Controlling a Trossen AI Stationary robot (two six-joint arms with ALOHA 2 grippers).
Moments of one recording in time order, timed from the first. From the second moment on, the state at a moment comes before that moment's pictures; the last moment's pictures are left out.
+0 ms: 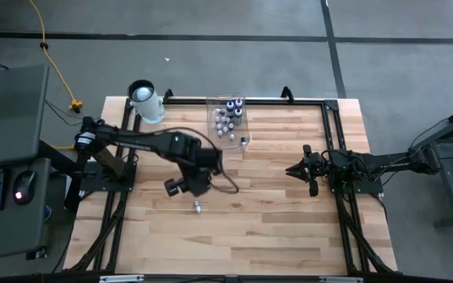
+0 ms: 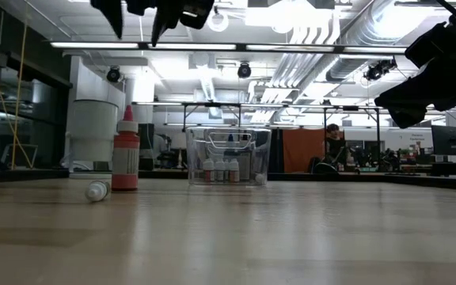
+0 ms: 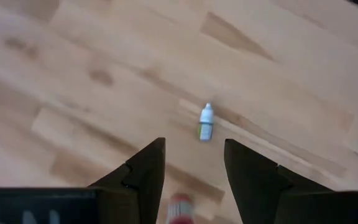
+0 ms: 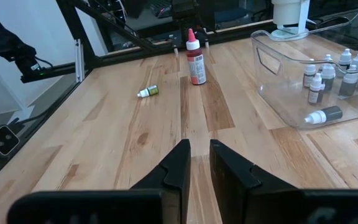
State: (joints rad) left arm -0.11 1.66 1.57 -1.20 0.30 0.97; right arm 0.05 0.24 0.01 0.03 0.00 0.22
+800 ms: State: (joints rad) left arm -0.26 1.65 1.06 -0.65 0.25 1.07; right arm 0.05 0.24 0.01 0.03 0.00 0.22
